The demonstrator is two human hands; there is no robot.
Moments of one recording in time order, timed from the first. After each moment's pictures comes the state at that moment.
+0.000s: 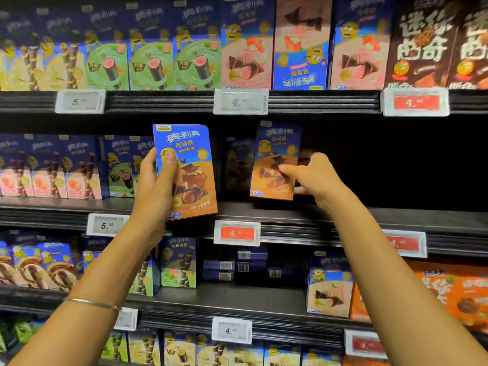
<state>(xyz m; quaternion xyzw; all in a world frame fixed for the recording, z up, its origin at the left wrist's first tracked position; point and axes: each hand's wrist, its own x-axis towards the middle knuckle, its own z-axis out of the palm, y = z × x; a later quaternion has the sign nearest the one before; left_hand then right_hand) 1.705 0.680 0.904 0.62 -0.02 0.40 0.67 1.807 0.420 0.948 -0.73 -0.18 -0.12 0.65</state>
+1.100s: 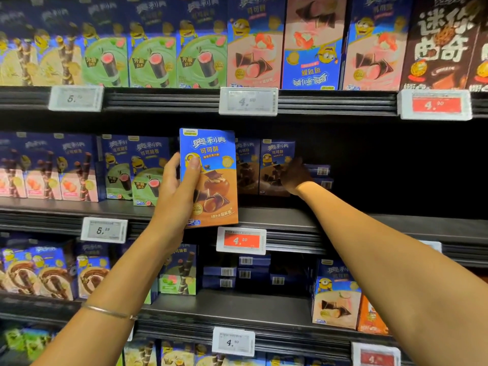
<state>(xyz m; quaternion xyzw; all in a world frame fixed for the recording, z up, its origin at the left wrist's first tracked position) 1.715 0.657 0.901 0.63 -0.05 0.35 0.69 1.947 0.461 0.929 -0.89 -0.11 -0.16 0.42</state>
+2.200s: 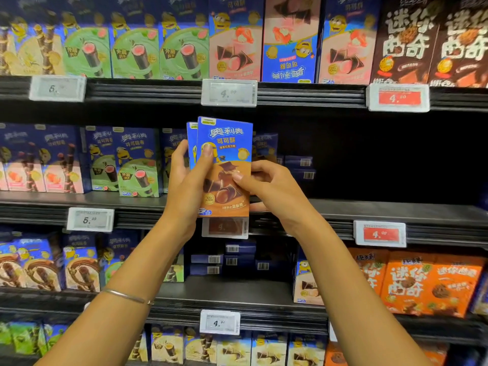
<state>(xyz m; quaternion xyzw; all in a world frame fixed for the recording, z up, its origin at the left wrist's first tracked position) 1.708 0.607 0.909 0.57 -0.08 0.35 0.74 1.734 0.447 0.924 -0.70 -0.28 -0.03 0.65</state>
